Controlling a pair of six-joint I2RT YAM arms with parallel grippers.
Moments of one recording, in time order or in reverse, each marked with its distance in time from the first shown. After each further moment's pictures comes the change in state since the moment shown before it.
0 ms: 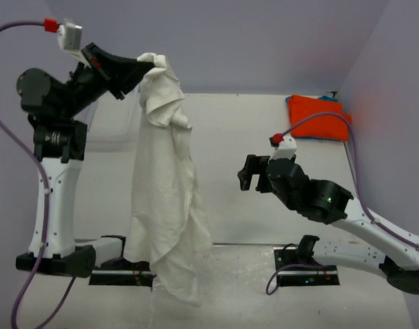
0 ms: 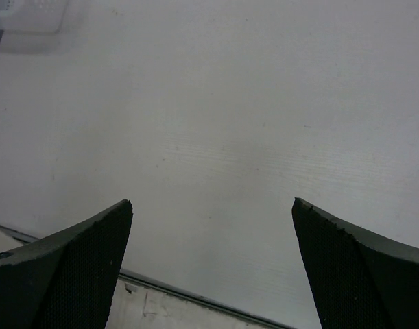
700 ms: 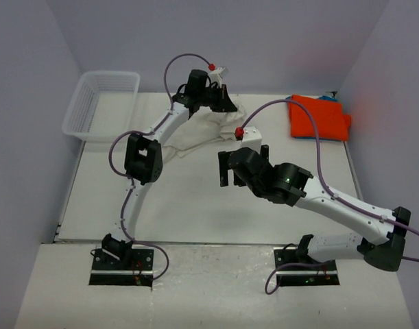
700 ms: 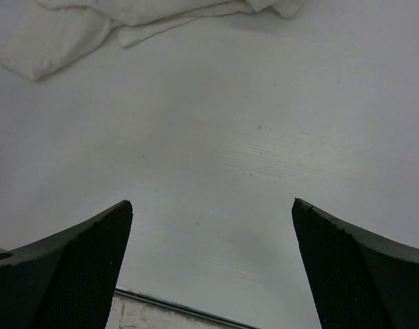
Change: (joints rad) left arm -0.394 1.299 0.612 -0.286 -0.173 0.255; right arm 0.046 0.304 0.188 -0.040 0.056 -0.068
